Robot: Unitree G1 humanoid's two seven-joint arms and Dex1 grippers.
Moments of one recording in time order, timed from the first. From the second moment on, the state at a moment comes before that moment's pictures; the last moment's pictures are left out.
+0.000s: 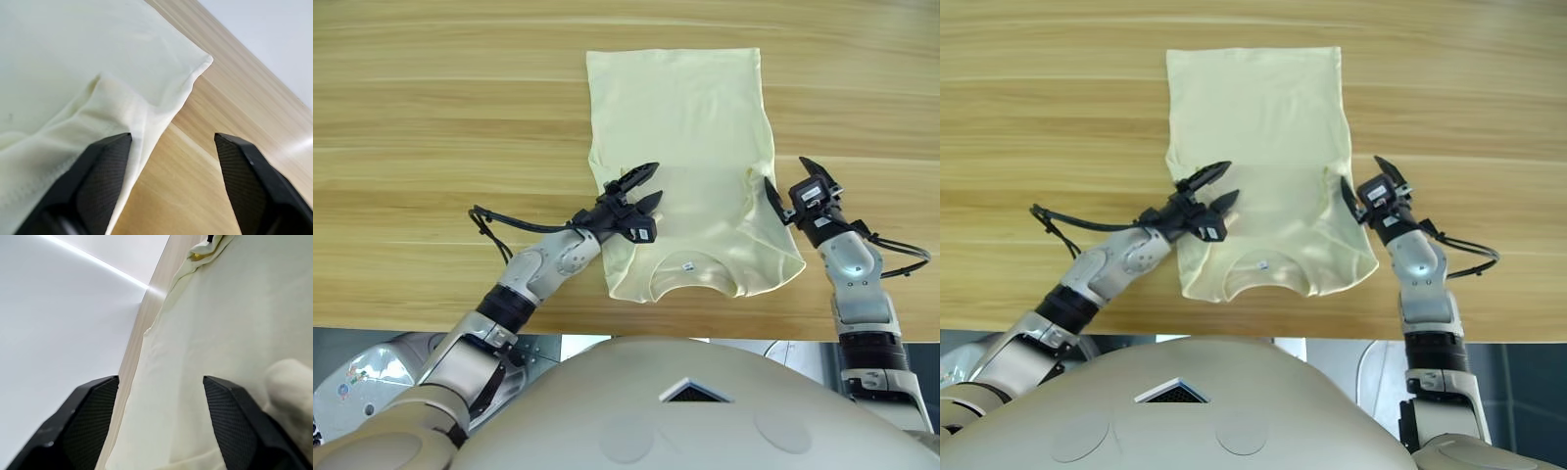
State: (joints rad) left arm -0.08 0.39 -0.61 0.21 0.82 -0.38 0.04; right arm 0.21 -0.49 -0.03 0.11 -0.14 -0.18 0.31
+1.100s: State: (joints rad) left arm 0.51 0.96 -0.13 -0.27 0.48 -0.63 -0.46; right arm 0.74 -0.80 -0.28 -0.03 -0.52 -0.89 0.39
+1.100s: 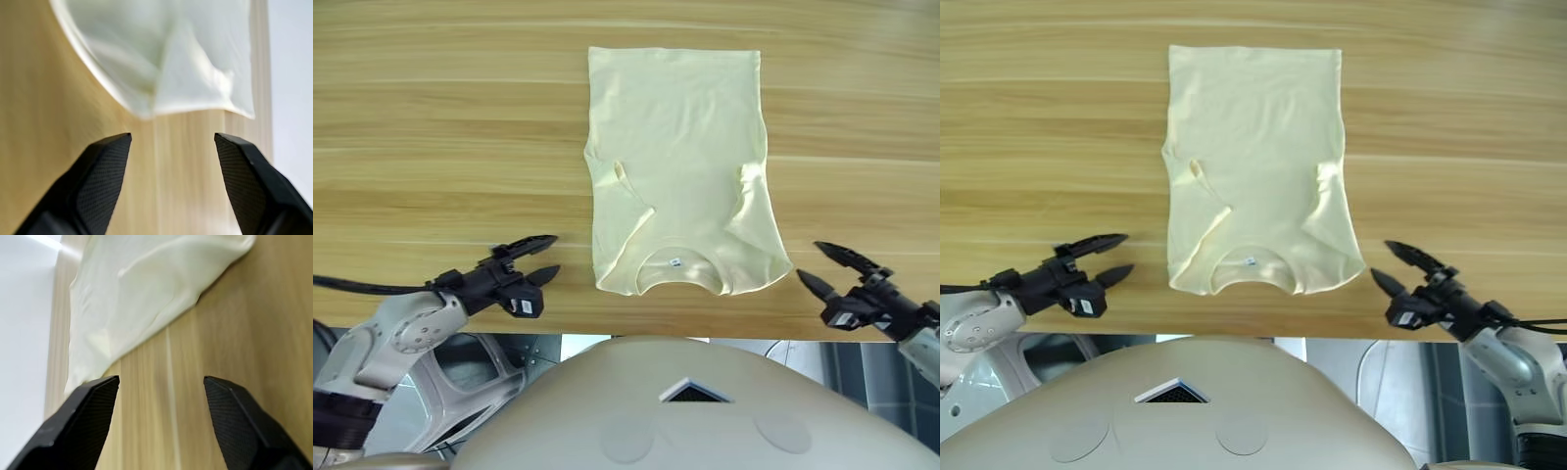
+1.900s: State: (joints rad) left arm 0.26 0.90 -0.39 -0.13 0.39 -0.77 -0.60; right arm 0.62 -0.88 -0.15 0.03 -0.54 -0.89 0.32
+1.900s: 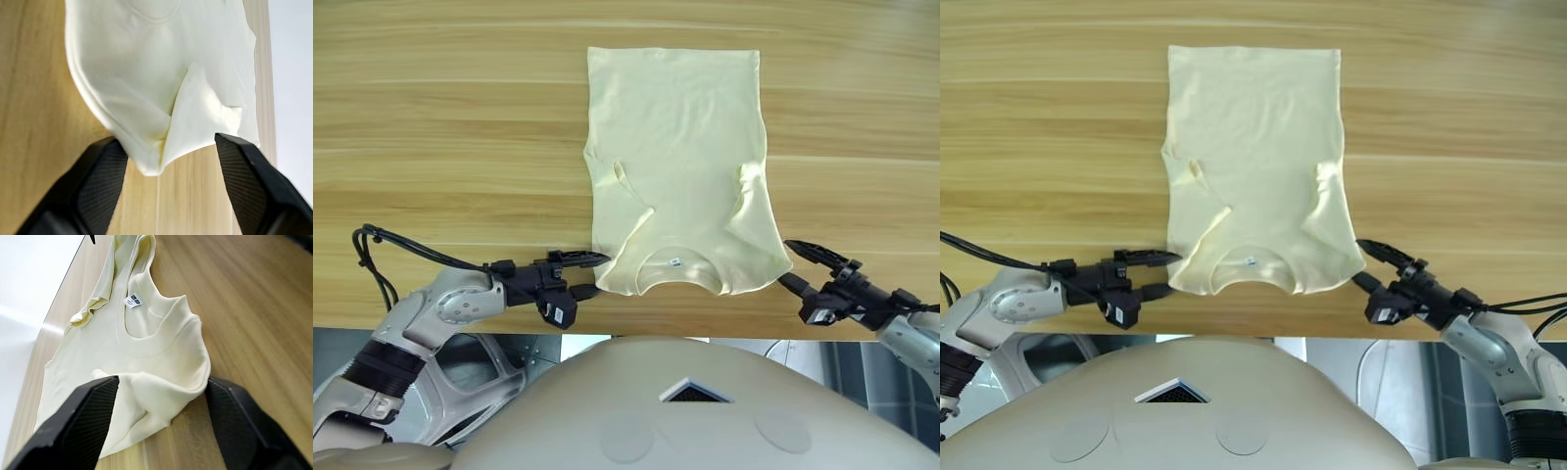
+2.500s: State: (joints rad) left arm 0.17 0.85 -0.43 -0.02 0.39 -0.80 -0.59; right arm 0.56 -0.92 -0.05 0.03 -0.54 -0.89 0.30
